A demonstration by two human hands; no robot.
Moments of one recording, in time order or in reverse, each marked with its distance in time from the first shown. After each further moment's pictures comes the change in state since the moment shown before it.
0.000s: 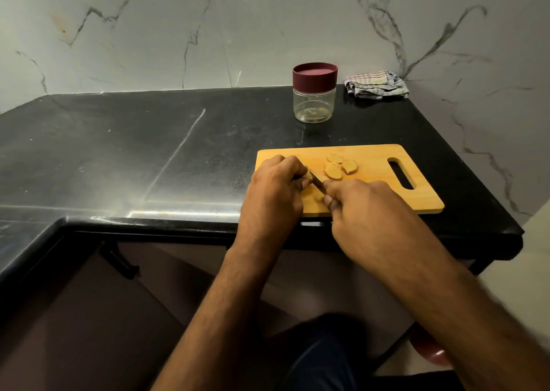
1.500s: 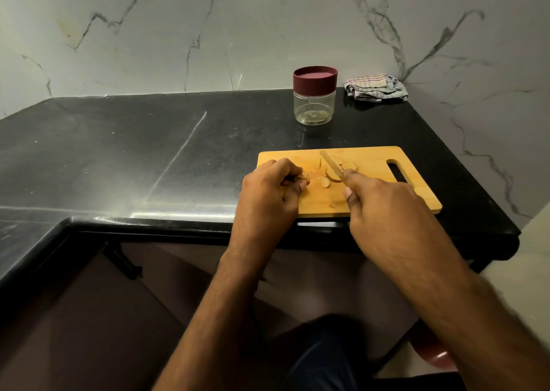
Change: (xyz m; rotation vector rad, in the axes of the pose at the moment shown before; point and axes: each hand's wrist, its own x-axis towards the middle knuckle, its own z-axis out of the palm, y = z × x) left_hand -0.005 0.000 -0.010 0.007 0.013 -0.055; right_hand -0.005 0.018 0.000 0.005 0.210 0.002
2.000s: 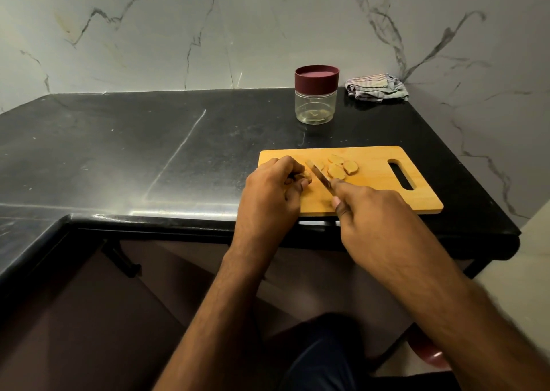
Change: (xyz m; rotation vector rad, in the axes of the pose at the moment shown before) left_hand 0.000 0.003 0.000 0.010 -0.006 0.005; right_hand -0.009 -0.007 0.005 0.093 -0.044 -0.061
